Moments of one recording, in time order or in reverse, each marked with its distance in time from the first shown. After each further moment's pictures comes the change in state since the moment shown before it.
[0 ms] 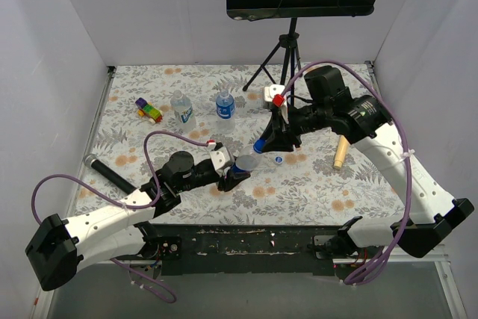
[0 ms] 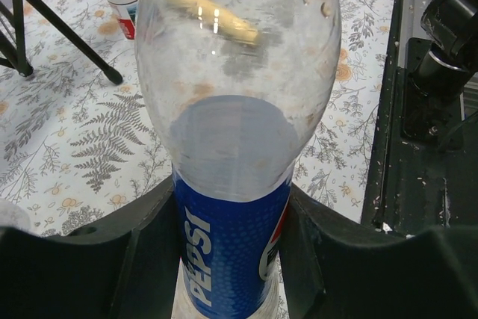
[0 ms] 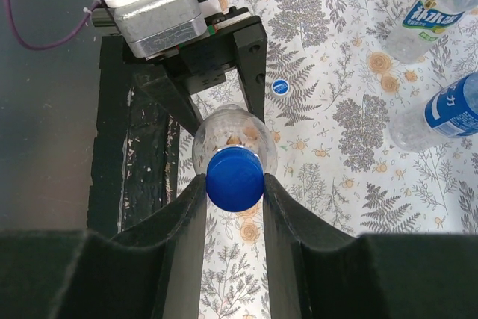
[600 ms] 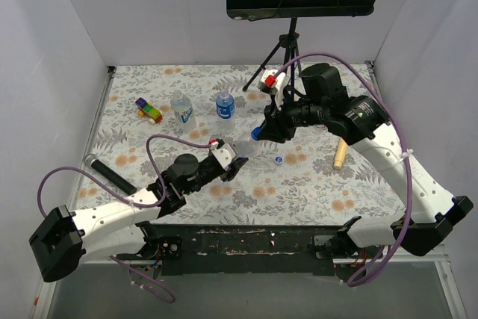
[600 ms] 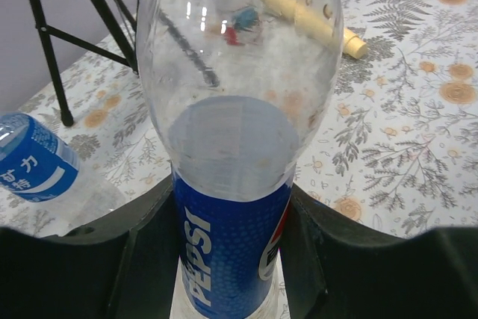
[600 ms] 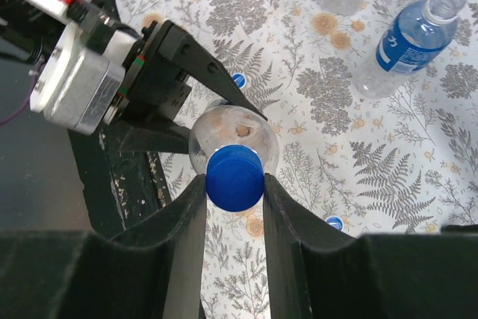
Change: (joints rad) left arm -0.054 0.056 0.000 0.109 -0.306 0.114; right arm 0.047 0.013 0.026 0.083 0.275 0.293
